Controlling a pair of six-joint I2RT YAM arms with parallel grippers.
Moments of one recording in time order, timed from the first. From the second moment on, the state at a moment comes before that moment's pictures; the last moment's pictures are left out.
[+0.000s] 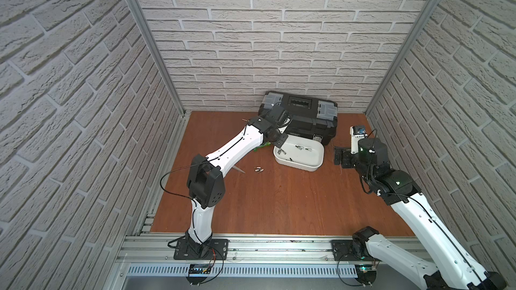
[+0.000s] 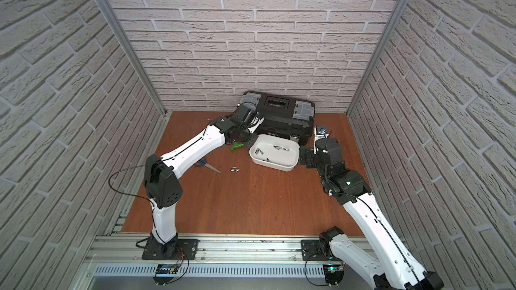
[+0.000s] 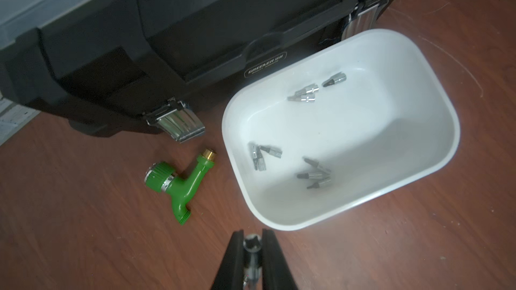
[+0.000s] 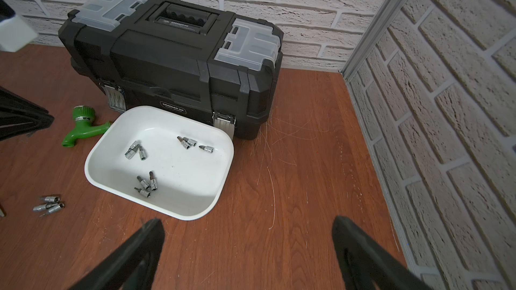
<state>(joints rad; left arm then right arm) -0.71 1.98 1.91 -0.88 -0.10 0.07 0.33 0.90 1.04 -0.73 0.40 0.14</state>
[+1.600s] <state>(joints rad) -0.72 2.28 2.04 -0.74 -0.01 0.09 0.33 0.90 1.04 -0.73 0.40 0.14</state>
